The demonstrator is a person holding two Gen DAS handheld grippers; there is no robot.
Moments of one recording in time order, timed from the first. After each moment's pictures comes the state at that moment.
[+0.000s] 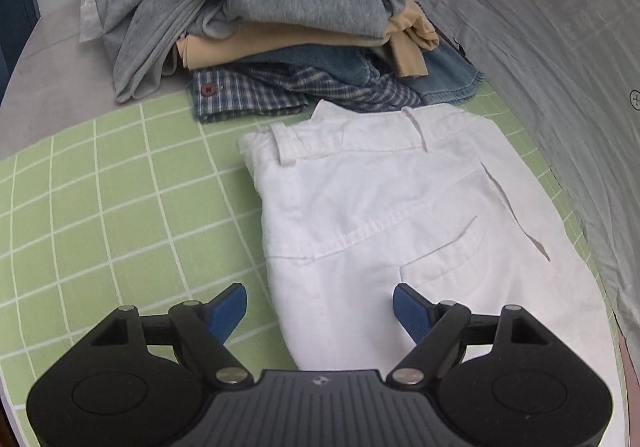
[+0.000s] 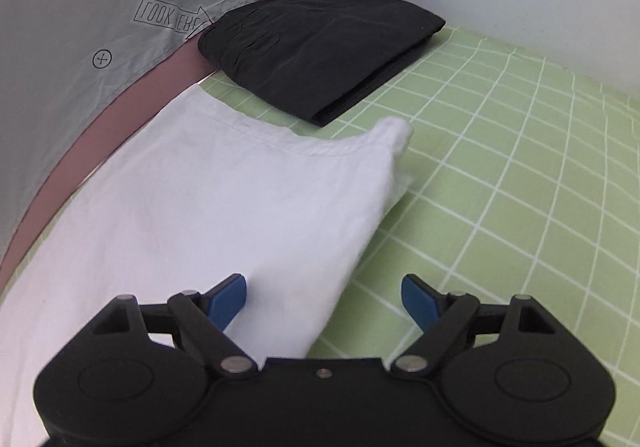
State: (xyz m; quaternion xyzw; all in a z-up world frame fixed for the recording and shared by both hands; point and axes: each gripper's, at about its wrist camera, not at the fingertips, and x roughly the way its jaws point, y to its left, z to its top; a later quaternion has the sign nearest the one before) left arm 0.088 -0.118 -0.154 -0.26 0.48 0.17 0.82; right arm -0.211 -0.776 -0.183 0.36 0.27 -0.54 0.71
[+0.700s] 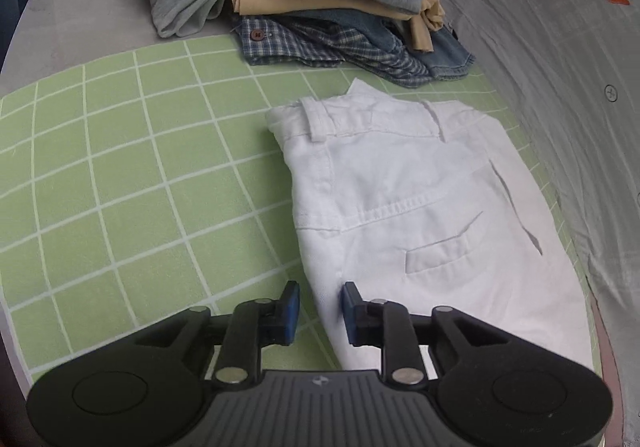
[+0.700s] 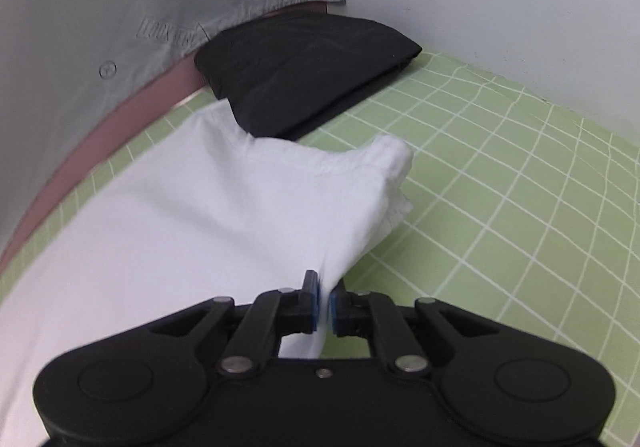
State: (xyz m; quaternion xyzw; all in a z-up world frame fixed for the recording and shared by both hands) left arm 0.017 -0.080 -0.158 -0.30 0.48 0.11 0.82; right arm -0.273 -0.773 -0.155 0.31 0.32 -0.53 0.72
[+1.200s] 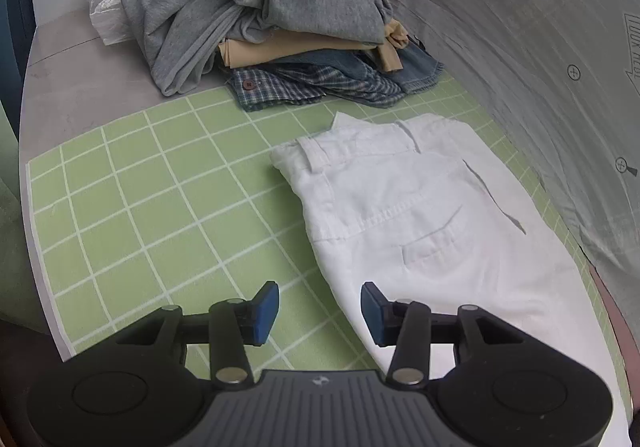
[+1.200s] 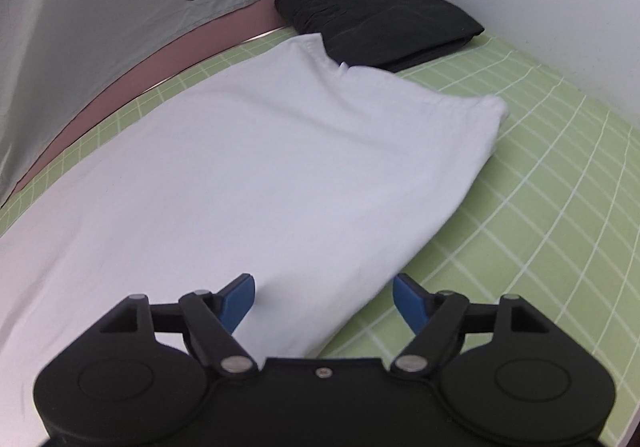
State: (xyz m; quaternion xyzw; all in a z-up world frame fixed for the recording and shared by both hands) left arm -0.010 -0.081 -0.125 -0.23 0.47 0.08 0.85; right arm -0.221 -0.678 -0.168 0.30 0.35 -0.46 0.75
